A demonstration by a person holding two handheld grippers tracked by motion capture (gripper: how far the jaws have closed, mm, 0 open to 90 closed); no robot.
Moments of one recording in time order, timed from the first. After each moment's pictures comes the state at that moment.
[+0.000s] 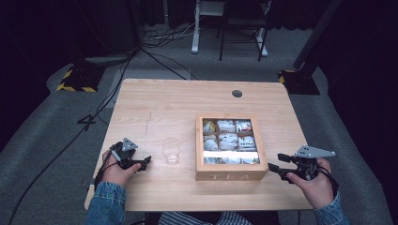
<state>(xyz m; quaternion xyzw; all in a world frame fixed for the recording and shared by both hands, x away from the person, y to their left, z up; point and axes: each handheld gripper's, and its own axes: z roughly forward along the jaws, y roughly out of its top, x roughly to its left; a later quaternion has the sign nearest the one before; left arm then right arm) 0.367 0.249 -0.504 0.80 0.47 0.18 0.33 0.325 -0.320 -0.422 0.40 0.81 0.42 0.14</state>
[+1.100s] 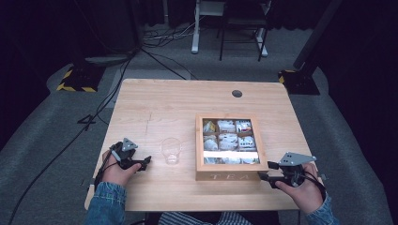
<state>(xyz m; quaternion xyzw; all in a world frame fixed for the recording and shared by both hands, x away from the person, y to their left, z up) 0.367 0.249 -0.504 0.80 0.47 0.18 0.33 0.318 -0.290 -0.439 0.34 0.85 0.37 0.14</state>
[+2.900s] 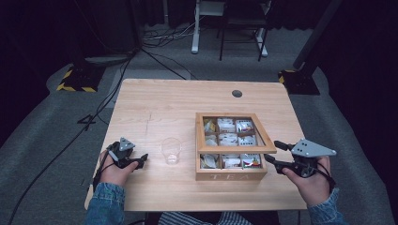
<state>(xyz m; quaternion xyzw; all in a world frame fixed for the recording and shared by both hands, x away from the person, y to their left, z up) 0.362 0.253 -0.497 0.79 0.48 0.19 0.33 0.322 -0.291 -0.380 0.30 0.81 0.44 0.25</state>
